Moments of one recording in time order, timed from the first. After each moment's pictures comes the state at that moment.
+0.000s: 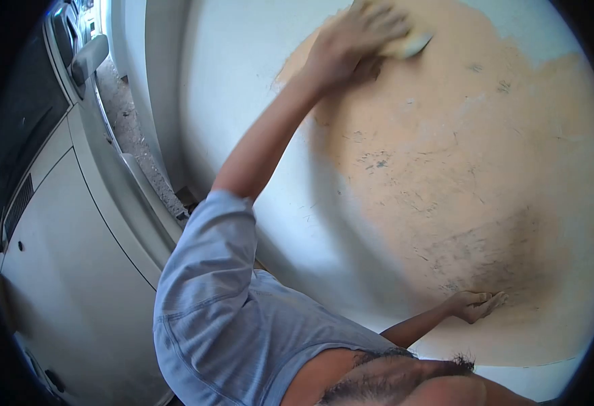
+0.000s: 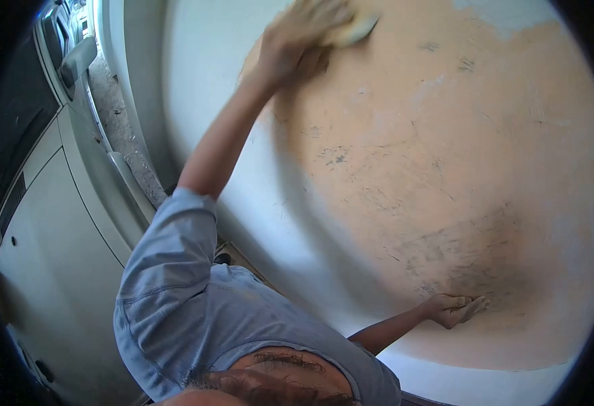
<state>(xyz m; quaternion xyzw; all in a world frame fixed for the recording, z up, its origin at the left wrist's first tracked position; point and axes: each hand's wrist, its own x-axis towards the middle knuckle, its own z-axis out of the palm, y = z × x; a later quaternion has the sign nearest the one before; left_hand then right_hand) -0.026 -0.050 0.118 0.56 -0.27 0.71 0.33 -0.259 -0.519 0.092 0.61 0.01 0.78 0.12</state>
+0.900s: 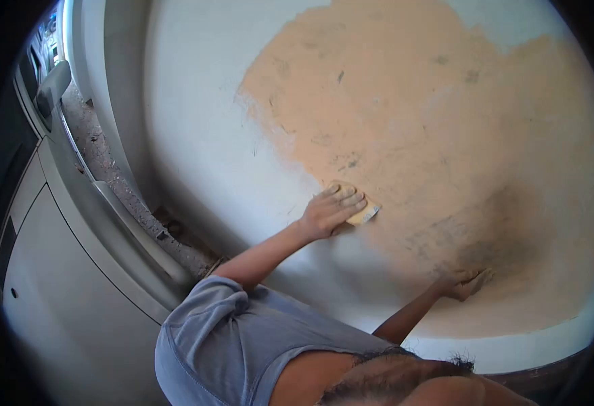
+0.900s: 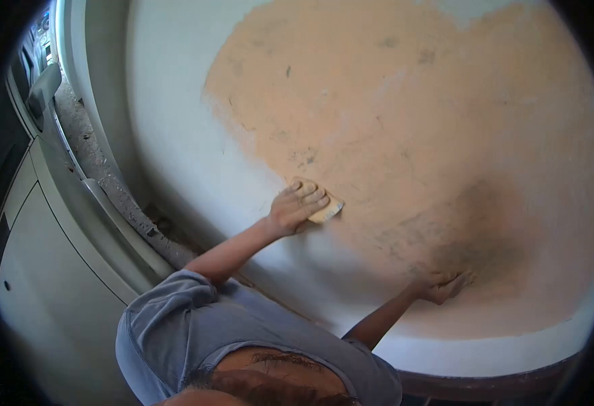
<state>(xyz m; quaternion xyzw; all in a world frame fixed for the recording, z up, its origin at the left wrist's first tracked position) -0.142 -0.202 -0.063 0.64 -0.32 0.53 0.46 -0.260 -0.509 0.085 0.63 -0.05 0.76 0.13</state>
